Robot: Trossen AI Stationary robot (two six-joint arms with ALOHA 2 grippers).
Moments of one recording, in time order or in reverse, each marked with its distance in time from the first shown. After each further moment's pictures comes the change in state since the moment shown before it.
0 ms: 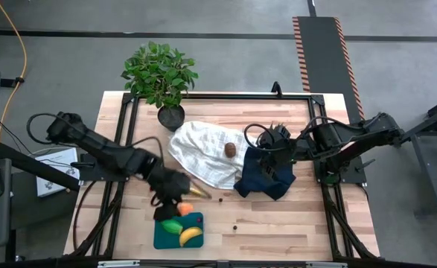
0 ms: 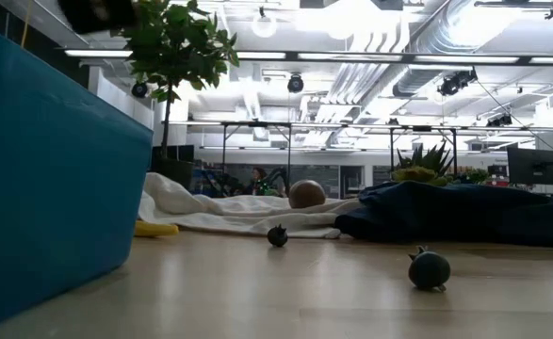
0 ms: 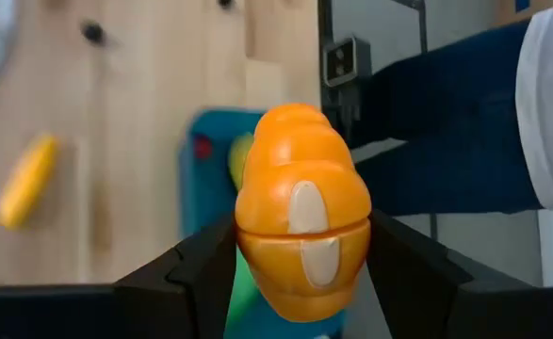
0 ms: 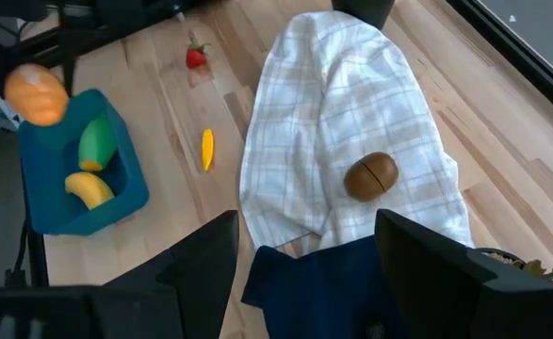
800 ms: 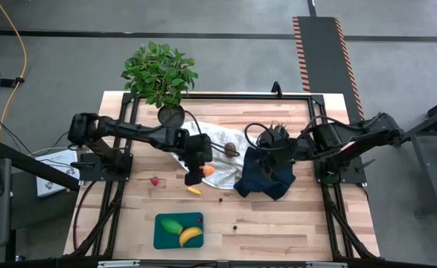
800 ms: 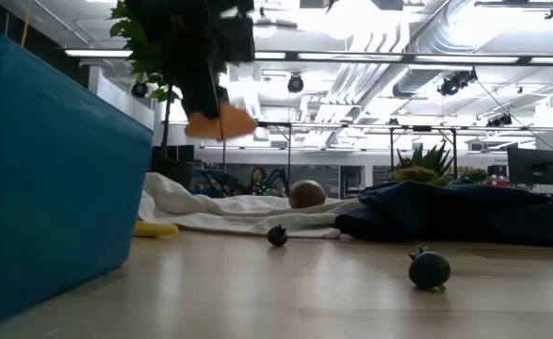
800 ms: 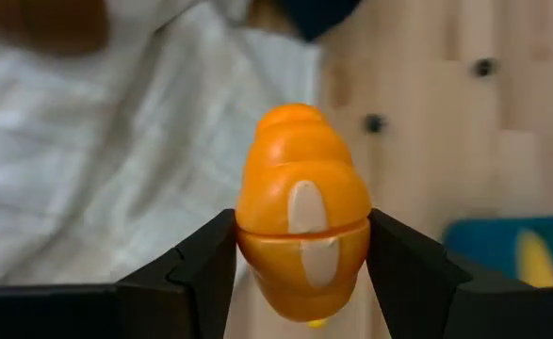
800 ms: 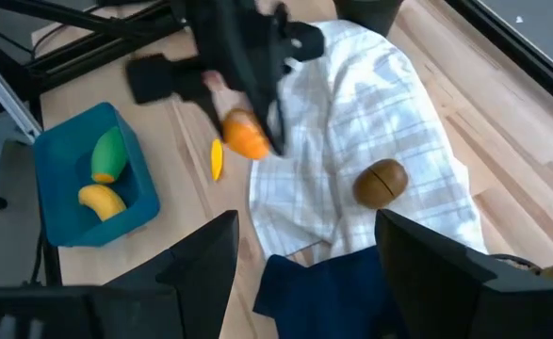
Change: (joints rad) left arm 0.435 0.220 0.000 0.058 -0.042 0.490; right arm 0.000 0.000 -0.001 0.030 -0.001 0.018
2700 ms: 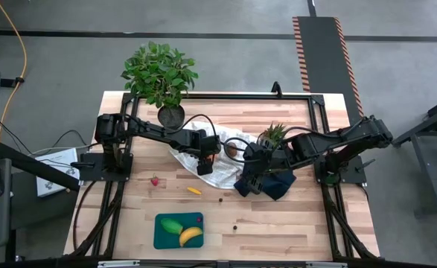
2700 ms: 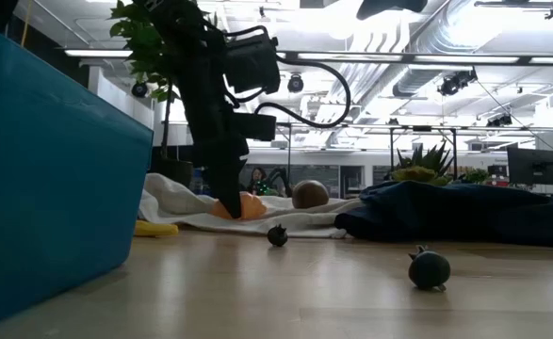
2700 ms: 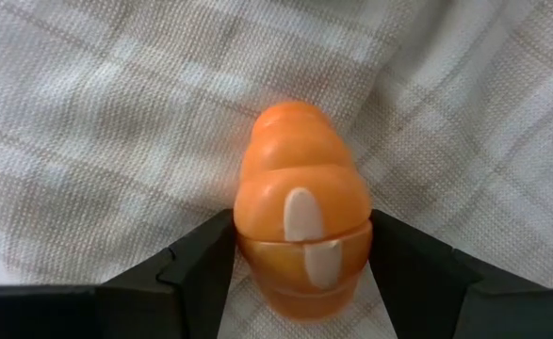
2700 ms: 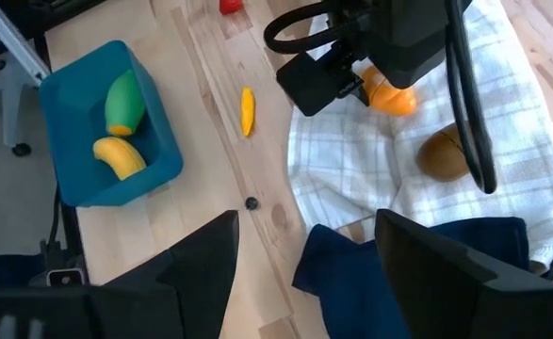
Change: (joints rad) left arm 0.089 0.271 0.000 0.123 -0.382 0.064; right arm 0.000 0.152 0.001 0.059 -0.141 0.018
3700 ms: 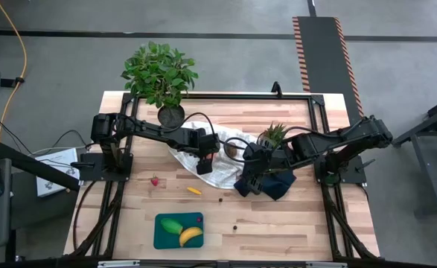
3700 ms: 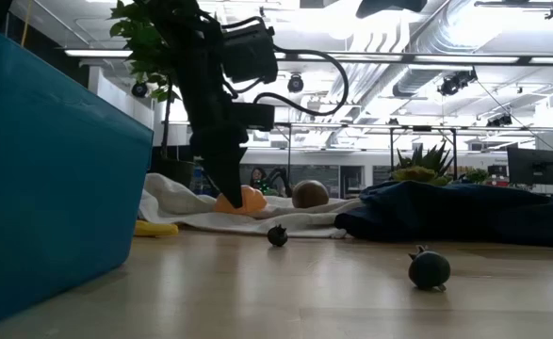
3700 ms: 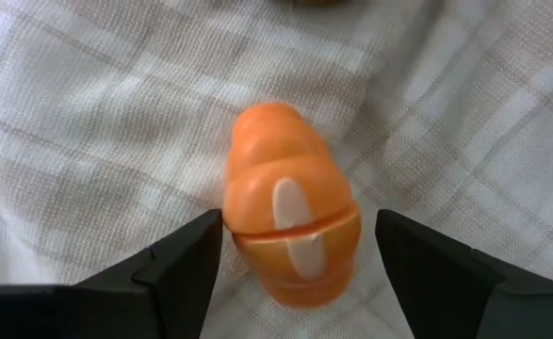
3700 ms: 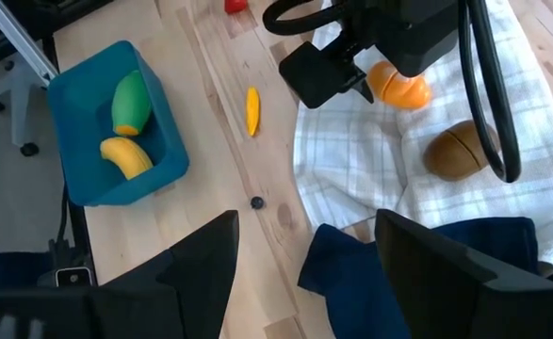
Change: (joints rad) left arm 0.000 -0.042 -0.001 -0.008 0.000 0.001; right arm -0.002 0.000 0.000 0.007 -0.015 0.003
